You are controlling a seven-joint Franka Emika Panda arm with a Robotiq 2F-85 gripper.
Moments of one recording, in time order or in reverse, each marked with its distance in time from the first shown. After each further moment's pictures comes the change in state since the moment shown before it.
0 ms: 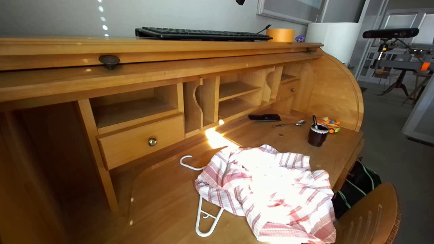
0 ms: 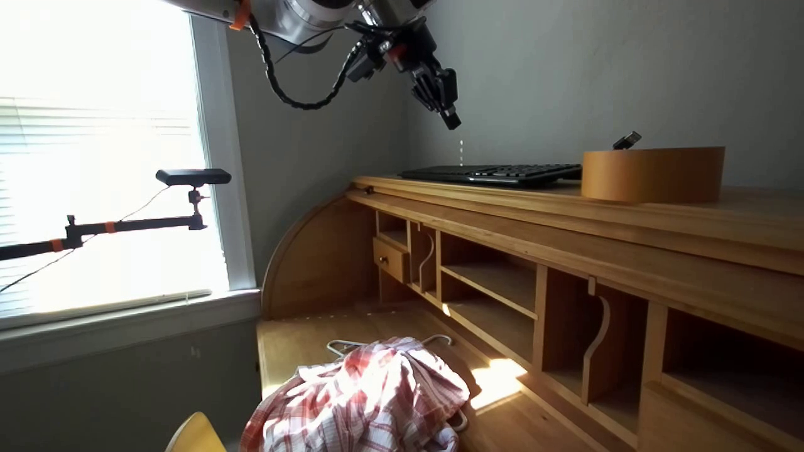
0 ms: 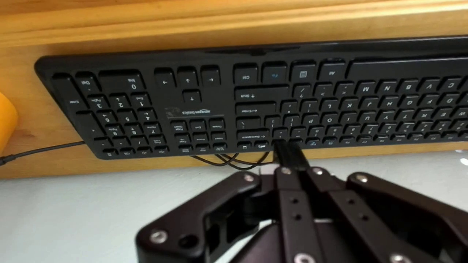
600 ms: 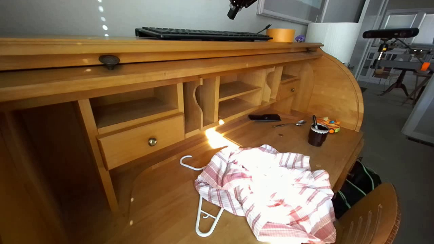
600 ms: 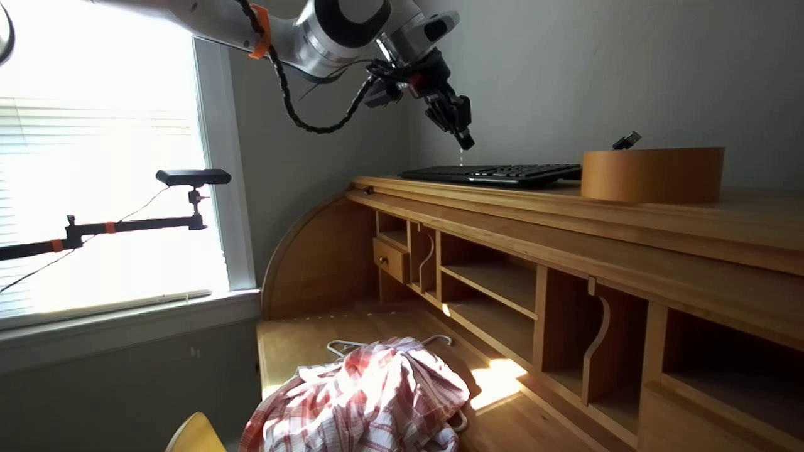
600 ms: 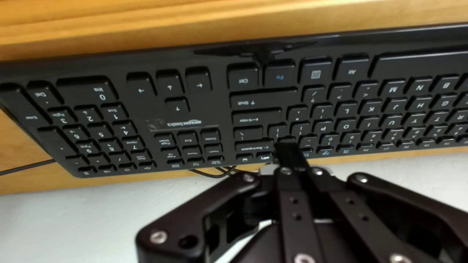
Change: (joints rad) arm -0.002 0.066 -0.008 -0.017 -0.001 0.124 0.033
